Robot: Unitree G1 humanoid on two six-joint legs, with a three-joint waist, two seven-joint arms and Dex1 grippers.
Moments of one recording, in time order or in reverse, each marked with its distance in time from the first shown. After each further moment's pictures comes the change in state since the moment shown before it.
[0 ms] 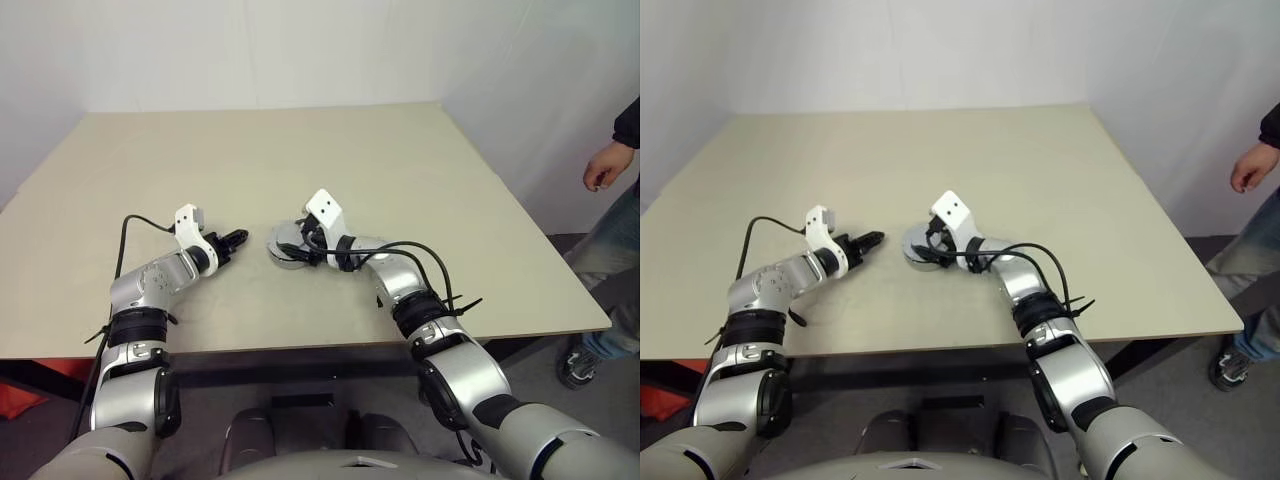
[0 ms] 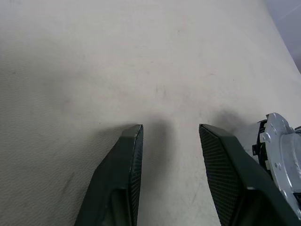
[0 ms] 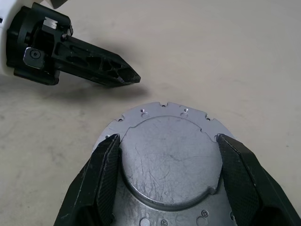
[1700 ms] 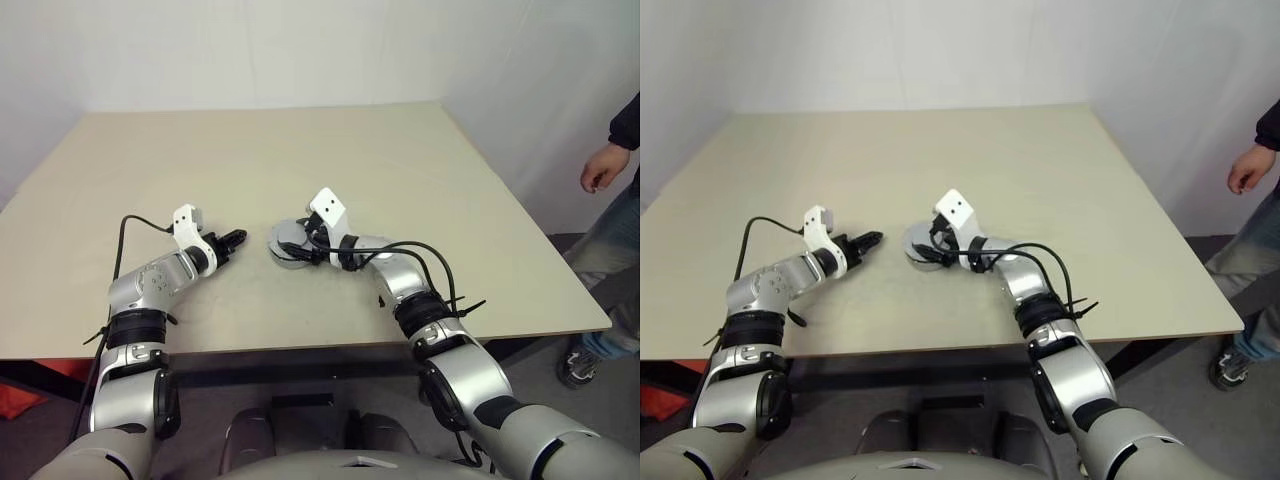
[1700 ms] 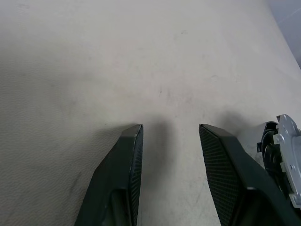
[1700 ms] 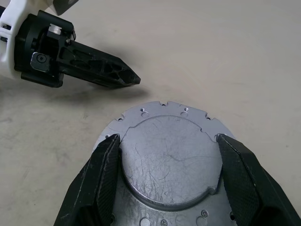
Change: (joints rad) left arm 0.009 0.001 0.002 -0.015 -0.003 0.001 0.012; right arm 0.011 0.002 -0.028 -0.020 0.020 0.013 0.034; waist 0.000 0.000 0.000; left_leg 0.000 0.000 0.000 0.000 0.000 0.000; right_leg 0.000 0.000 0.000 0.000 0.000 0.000
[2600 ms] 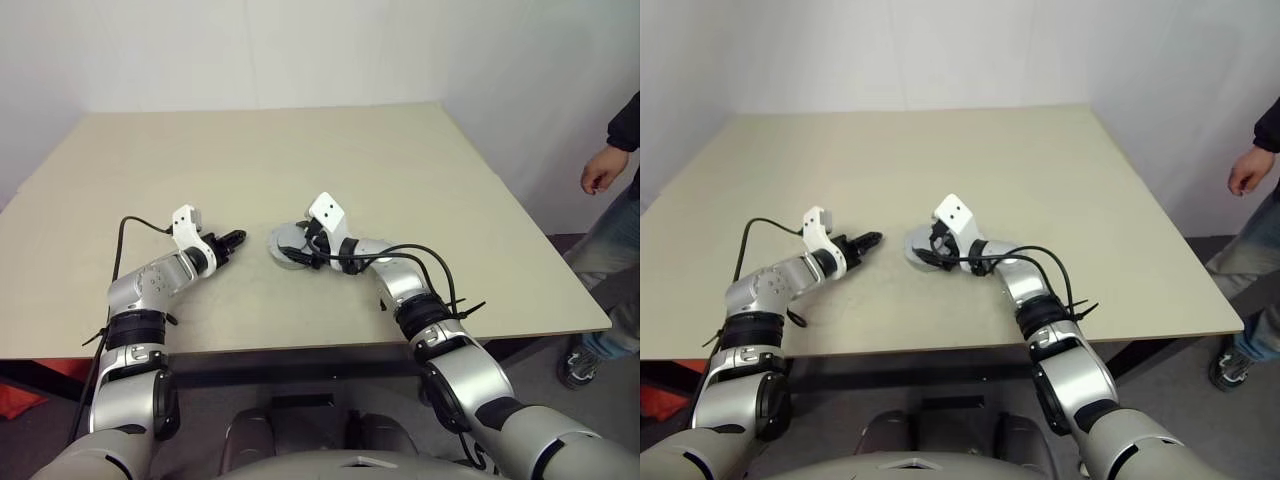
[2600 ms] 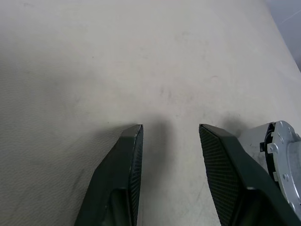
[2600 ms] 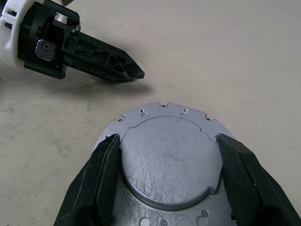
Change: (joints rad) left arm 0.006 0.001 0.002 -0.005 -0.013 0.003 0.007; right arm 0.006 -0.015 0.019 0.028 -0.020 -0.059 0.005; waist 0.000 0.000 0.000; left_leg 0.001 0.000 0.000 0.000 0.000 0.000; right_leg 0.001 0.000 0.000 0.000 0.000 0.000
